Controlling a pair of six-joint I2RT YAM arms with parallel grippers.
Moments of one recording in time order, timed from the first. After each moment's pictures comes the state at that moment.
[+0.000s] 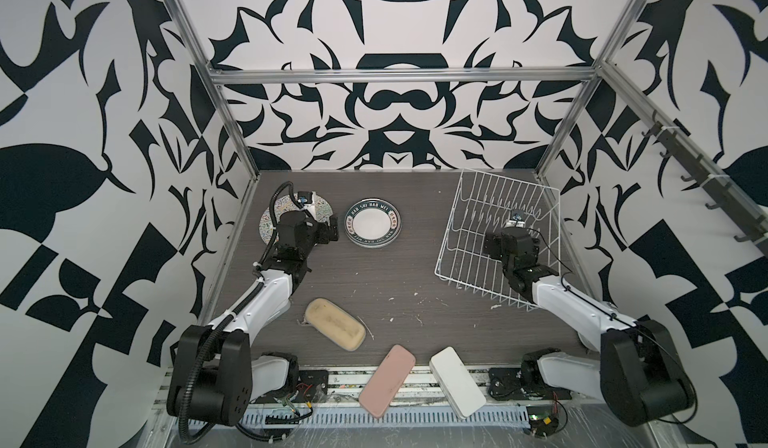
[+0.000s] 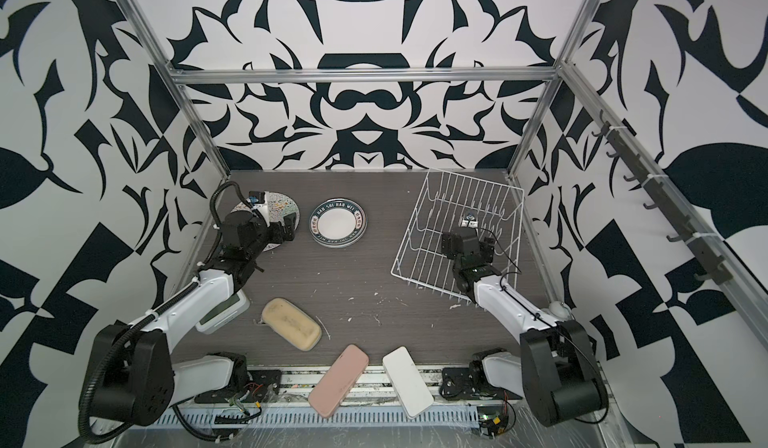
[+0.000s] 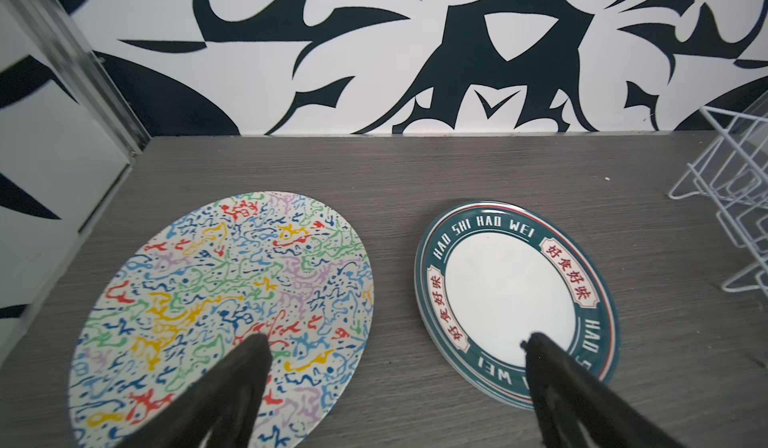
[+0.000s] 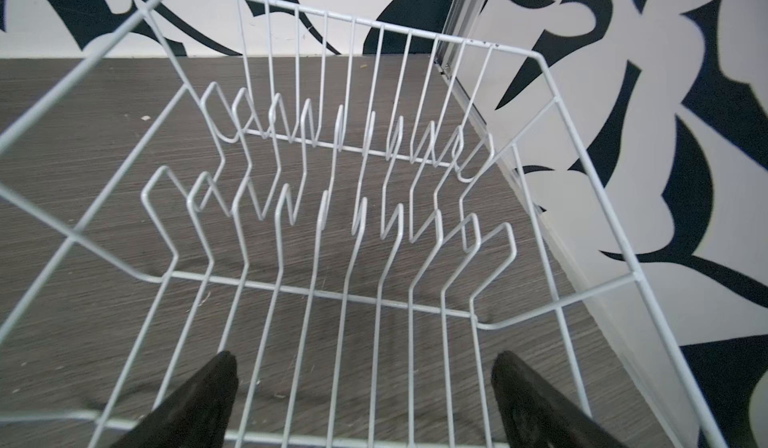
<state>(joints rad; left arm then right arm) -0.19 1.23 0.65 0.26 0.01 -0.06 0.22 1.24 0.56 0.12 0.49 0.15</state>
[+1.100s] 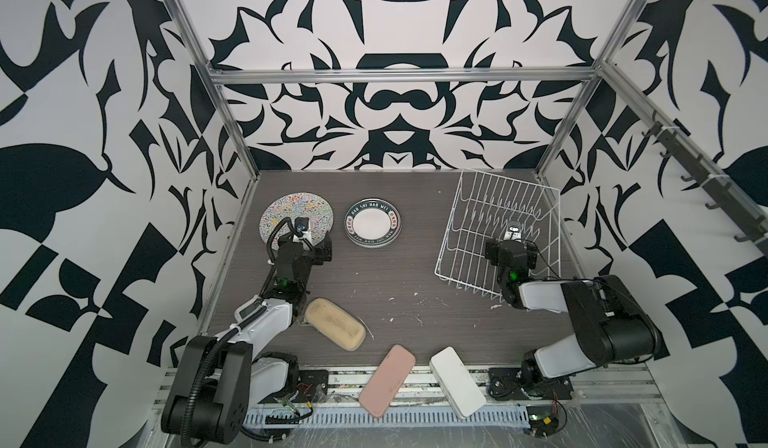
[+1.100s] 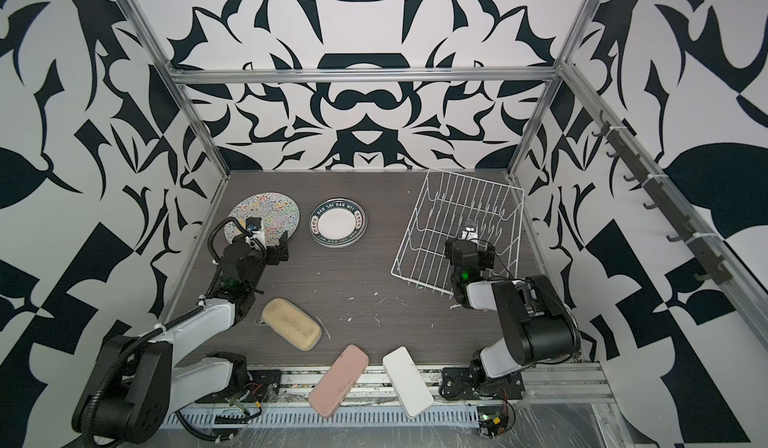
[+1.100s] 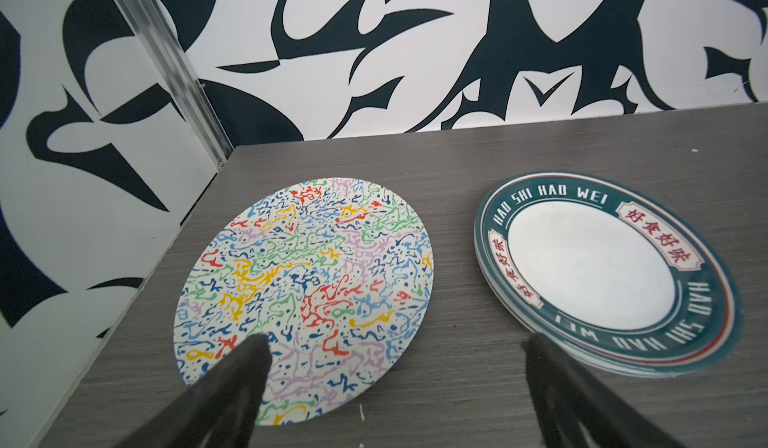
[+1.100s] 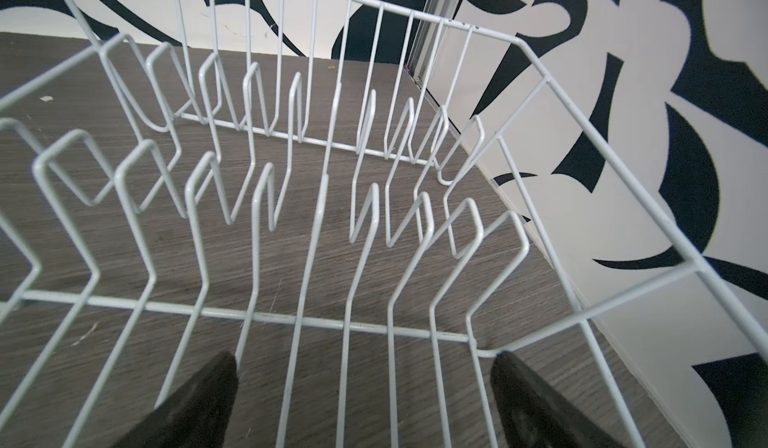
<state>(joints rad) -0.19 1.18 0.33 0.61 -0.14 0.03 0.16 1.51 0.38 0.69 0.53 0.04</state>
